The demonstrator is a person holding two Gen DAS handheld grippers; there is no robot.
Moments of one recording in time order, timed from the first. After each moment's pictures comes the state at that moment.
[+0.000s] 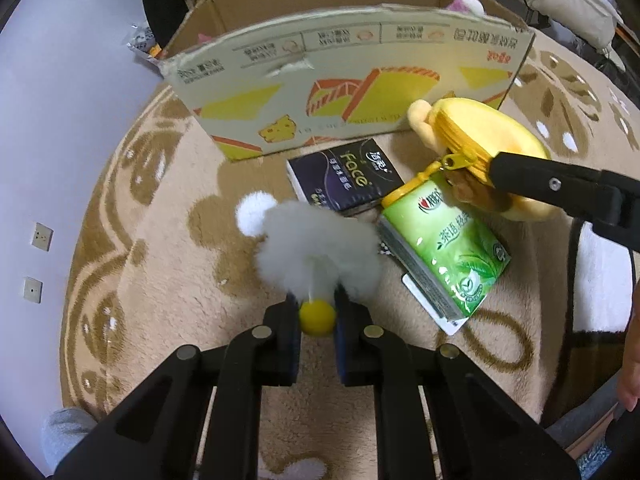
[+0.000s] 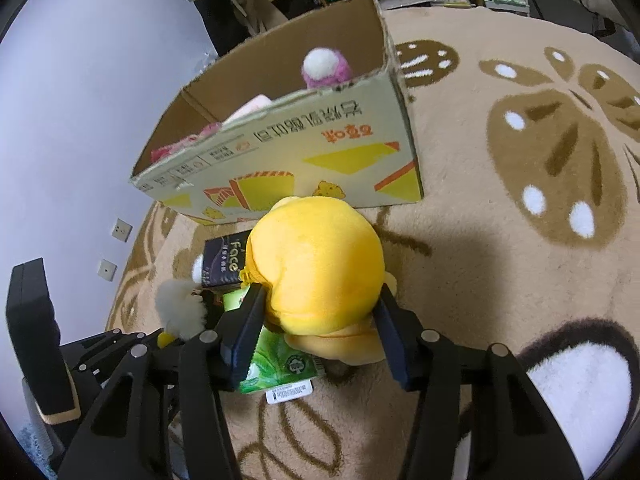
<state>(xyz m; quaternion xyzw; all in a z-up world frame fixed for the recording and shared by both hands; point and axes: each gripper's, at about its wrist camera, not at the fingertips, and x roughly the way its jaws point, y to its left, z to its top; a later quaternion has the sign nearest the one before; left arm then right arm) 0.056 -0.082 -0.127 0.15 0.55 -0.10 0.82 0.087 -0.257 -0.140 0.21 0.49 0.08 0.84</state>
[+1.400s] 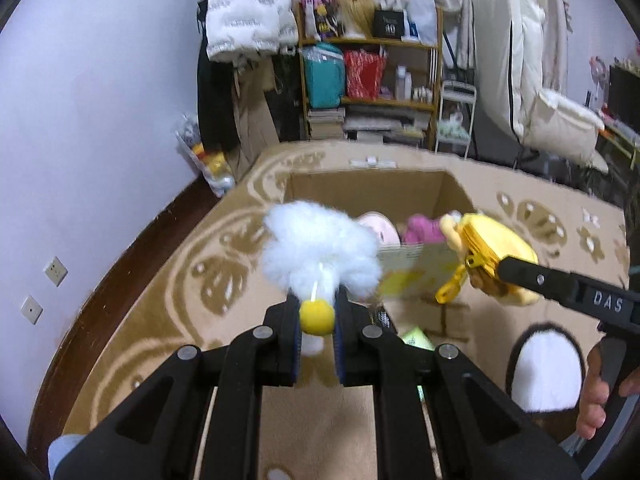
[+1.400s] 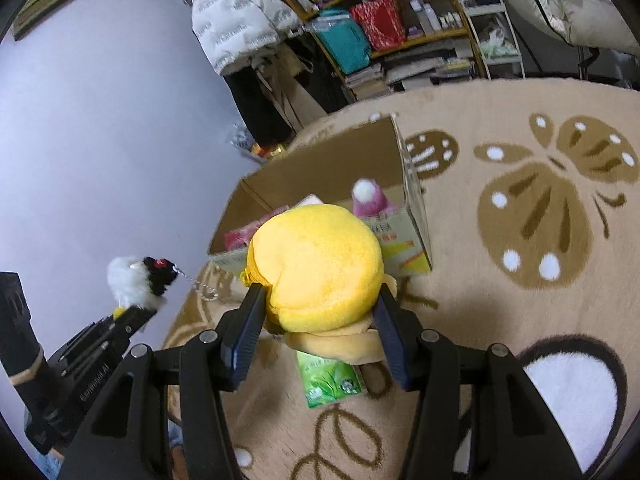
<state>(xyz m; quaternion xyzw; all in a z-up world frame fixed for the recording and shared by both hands) 0.032 -0.041 0.007 0.06 0.34 -0.10 0.93 0.044 -0.268 -0.057 0.25 0.37 0.08 0.89</state>
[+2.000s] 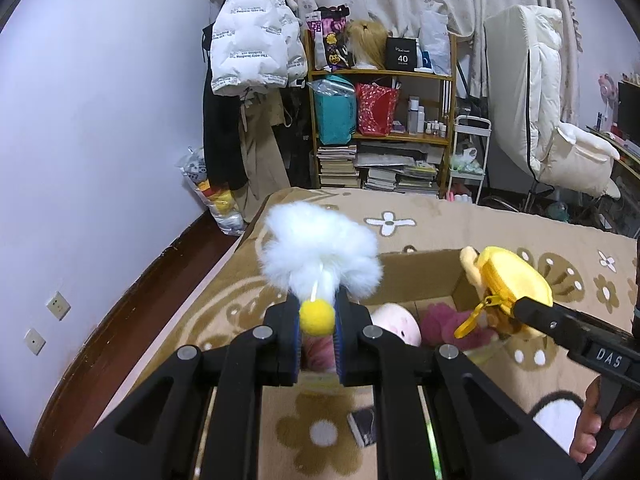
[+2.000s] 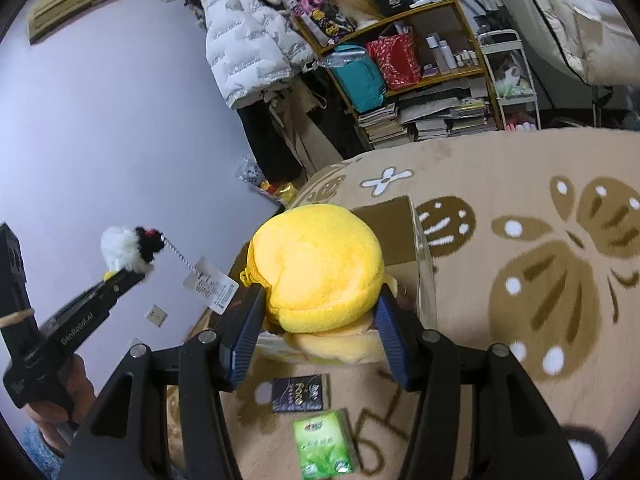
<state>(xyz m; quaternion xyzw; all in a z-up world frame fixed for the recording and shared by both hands) 0.120 -0.056 0.044 0.06 0.30 -0.09 0.95 0.099 -0.285 -0.030 0.24 0.31 0.09 0.91</state>
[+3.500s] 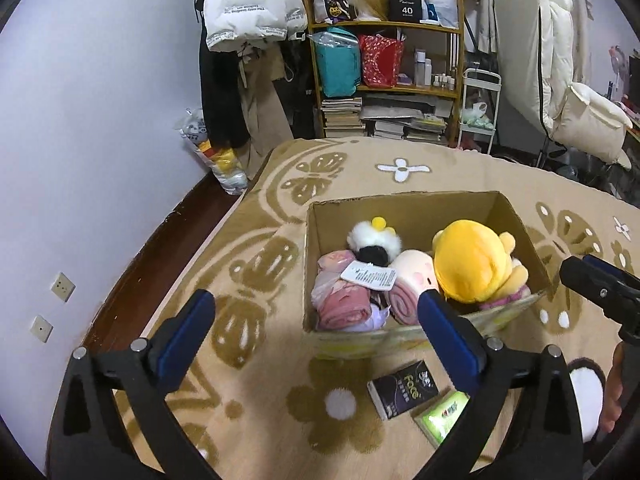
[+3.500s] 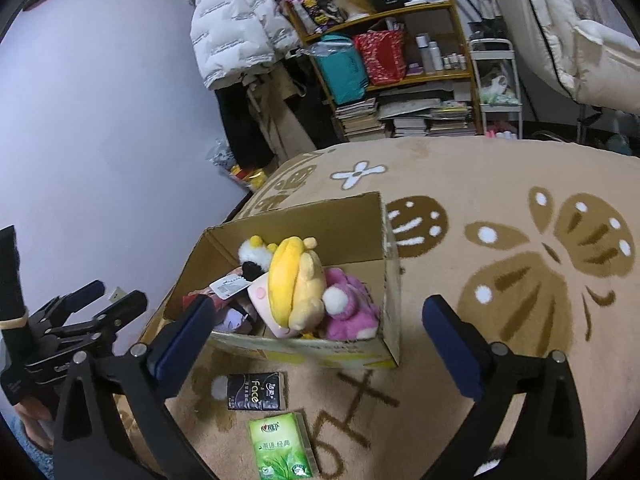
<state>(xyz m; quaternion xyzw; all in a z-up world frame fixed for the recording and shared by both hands) 0.126 -0.047 0.002 0.09 0.37 -0.07 0.92 0.115 -0.287 -0.039 0.19 0.34 0.05 0.92</state>
